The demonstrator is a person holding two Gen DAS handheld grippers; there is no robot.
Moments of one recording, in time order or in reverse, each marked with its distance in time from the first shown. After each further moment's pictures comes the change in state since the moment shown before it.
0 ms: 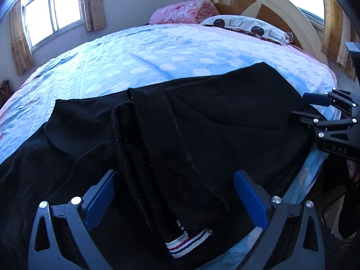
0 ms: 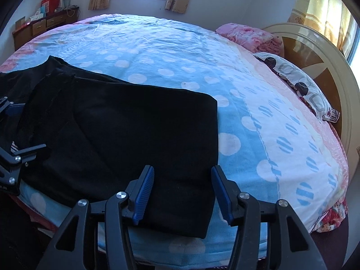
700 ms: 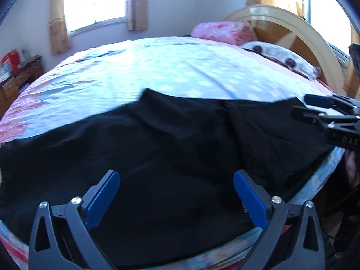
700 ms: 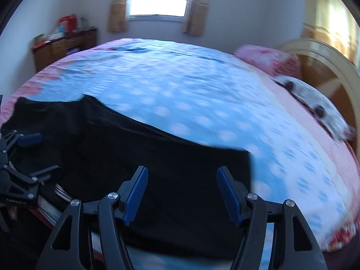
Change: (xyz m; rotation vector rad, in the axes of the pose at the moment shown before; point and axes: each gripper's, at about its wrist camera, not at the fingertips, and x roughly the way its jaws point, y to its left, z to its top) left arm -0.061 0.083 -0.029 -0.212 -0.088 0.130; right arm -0.035 0.059 0.063 -0.056 -0.160 0.224
